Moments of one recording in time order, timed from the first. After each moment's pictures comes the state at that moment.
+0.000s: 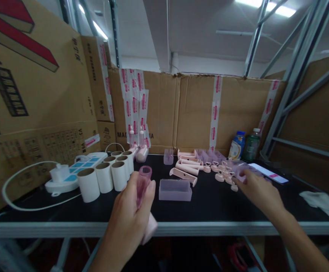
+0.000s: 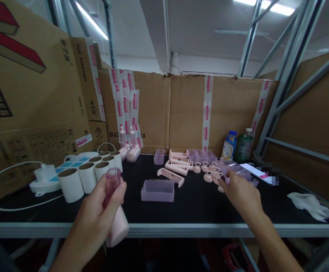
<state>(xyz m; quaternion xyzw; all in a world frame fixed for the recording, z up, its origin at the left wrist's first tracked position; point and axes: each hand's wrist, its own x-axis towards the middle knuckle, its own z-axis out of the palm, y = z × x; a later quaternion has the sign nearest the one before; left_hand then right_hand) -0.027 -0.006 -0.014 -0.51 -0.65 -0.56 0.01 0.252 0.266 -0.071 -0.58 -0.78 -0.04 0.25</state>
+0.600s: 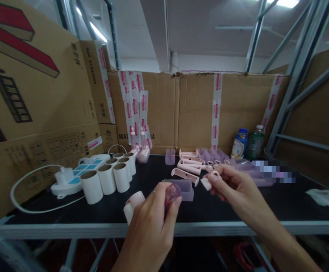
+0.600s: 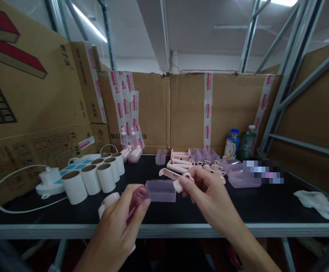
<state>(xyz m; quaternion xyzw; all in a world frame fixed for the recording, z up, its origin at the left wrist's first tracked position) 0.005 -0.003 -0.020 -0.60 -0.66 -0.45 0.02 0.184 0.149 -0.007 -0.20 -0.77 0.43 0.43</state>
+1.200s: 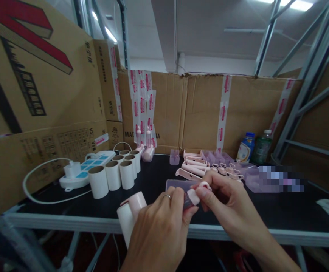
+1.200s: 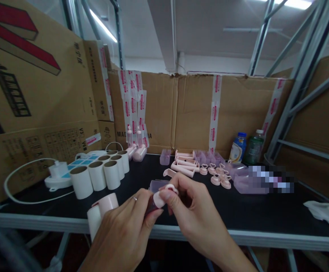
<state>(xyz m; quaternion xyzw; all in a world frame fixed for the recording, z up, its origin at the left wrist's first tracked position) 0.015 -0.005 -0.019 -0.65 -0.65 -0.30 0.27 0.155 0.103 0.001 -0.10 -0.79 0.44 0.42</state>
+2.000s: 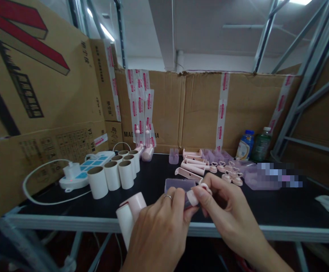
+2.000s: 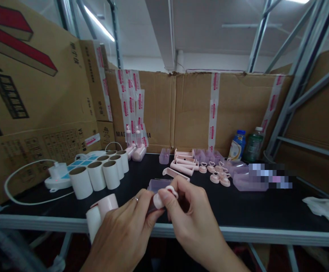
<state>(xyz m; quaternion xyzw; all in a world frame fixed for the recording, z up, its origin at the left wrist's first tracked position) 0.018 -0.002 -0.023 -0.64 -0.66 -0.26 0.28 0.154 0.095 -0.002 -0.14 -0.77 0.43 0.45</state>
